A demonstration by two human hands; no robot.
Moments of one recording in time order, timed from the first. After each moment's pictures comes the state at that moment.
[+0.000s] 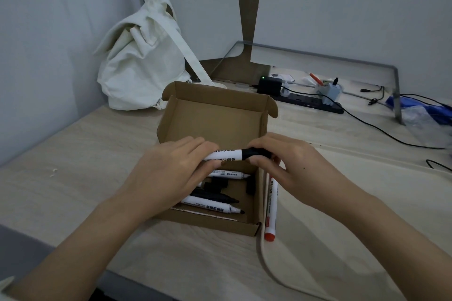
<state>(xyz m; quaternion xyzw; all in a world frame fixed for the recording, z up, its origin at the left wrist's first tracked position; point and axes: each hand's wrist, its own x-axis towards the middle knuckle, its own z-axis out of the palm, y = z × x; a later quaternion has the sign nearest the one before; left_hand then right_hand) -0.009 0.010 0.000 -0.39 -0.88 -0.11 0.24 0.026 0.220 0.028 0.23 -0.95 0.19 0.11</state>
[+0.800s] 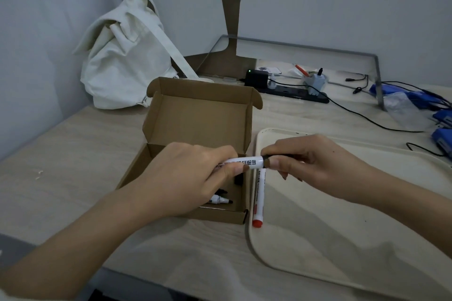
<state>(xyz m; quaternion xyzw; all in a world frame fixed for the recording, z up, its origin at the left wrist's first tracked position) 0.015 0.043 0.025 -0.44 -0.88 -0.17 0.10 0.058 0.254 0.050 0.21 -0.92 0.33 -0.01</state>
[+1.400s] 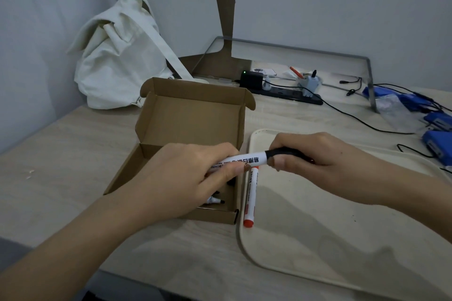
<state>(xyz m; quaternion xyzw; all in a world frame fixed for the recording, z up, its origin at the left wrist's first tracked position) 0.024 0.048 0.030 -0.45 -0.86 -0.23 0.09 0.070 0.263 0.068 0.21 -0.95 0.25 -0.01</state>
